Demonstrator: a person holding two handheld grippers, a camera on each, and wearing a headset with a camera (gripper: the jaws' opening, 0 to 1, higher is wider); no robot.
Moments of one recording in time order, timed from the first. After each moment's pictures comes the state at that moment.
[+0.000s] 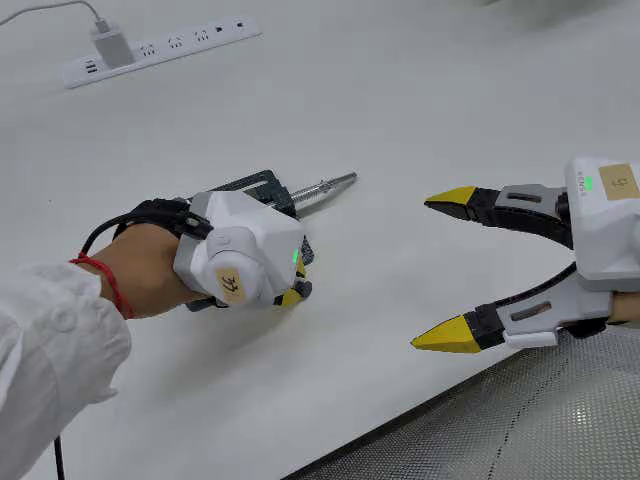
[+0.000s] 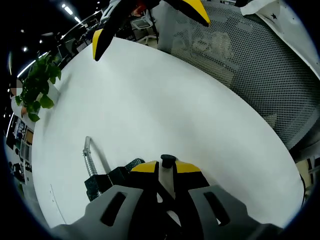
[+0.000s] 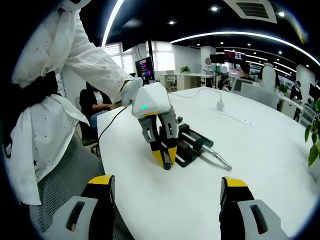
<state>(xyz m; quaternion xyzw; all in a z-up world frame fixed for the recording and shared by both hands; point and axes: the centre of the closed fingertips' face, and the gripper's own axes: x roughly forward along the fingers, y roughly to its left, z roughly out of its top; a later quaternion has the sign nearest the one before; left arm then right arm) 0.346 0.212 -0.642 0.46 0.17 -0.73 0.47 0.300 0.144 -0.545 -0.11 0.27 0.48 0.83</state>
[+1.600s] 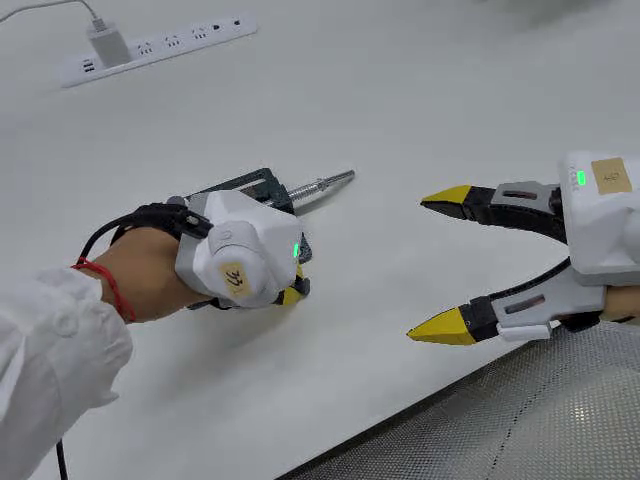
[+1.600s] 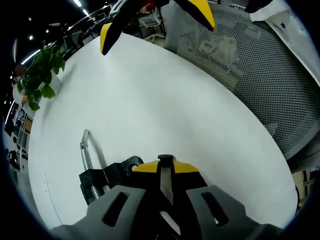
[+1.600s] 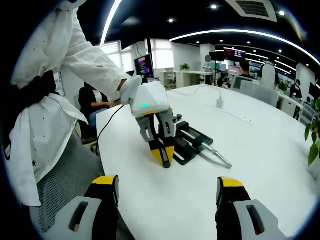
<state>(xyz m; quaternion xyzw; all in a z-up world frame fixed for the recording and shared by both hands) 0.344 0.213 -0.644 0.45 0.20 -0.72 0.49 0.301 0.143 -0.547 -0.11 0.28 0.47 0.83</state>
